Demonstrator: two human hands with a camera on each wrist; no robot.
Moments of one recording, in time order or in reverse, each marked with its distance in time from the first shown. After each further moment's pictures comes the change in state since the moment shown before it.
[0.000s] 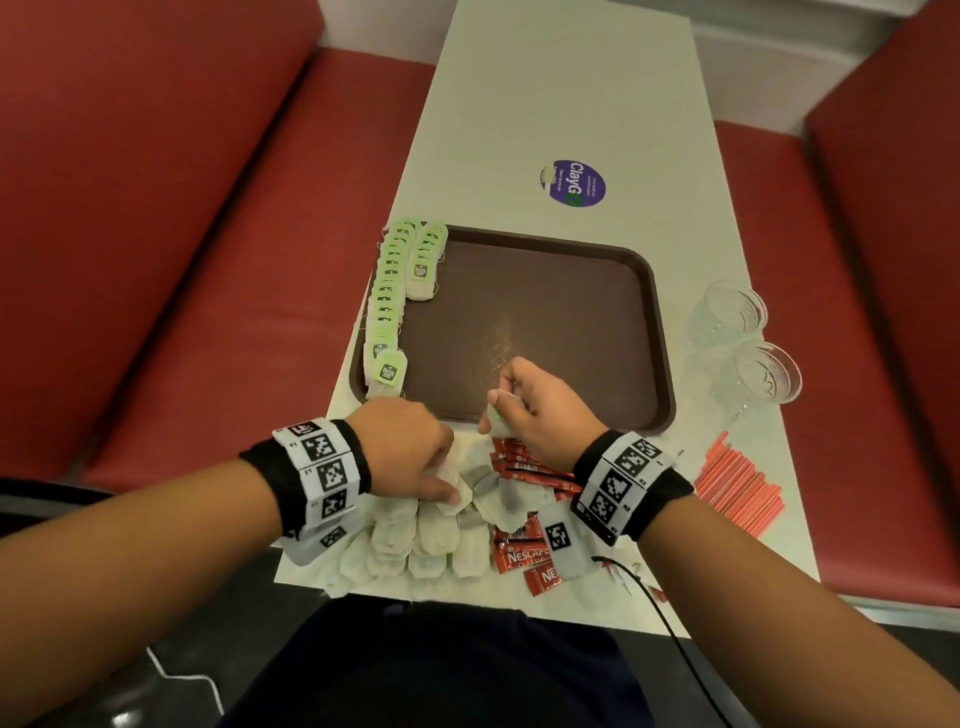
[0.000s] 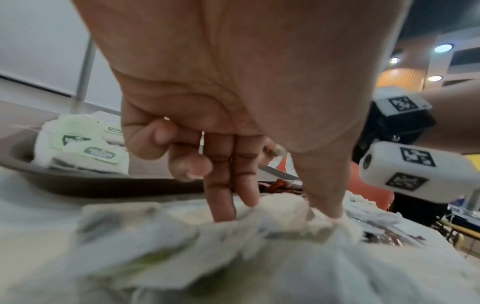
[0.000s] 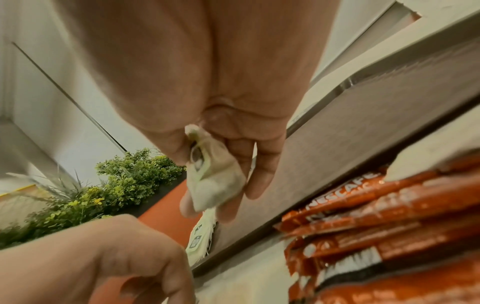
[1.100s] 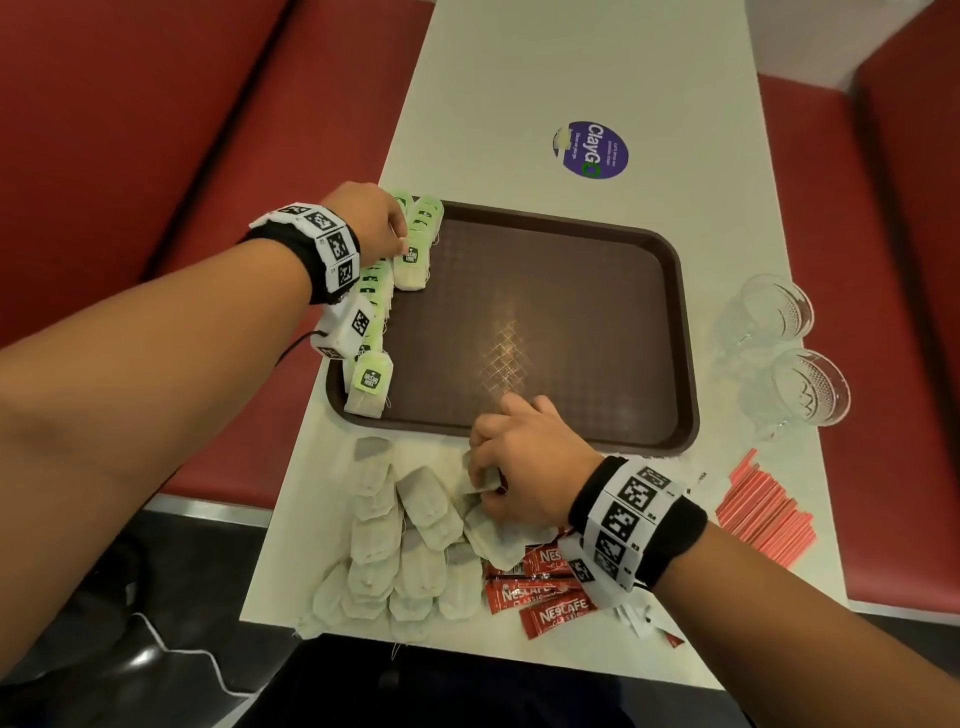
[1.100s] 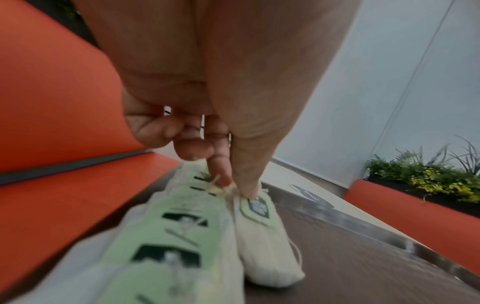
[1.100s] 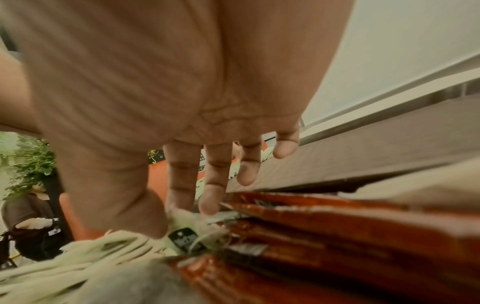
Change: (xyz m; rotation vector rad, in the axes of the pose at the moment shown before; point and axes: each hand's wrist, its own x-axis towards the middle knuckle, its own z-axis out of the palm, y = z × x) left_hand 0.131 -0.165 -0.093 -0.326 0.357 -0.534; right_hand 0.012 0.011 0.004 -0.733 -0.398 -0.223
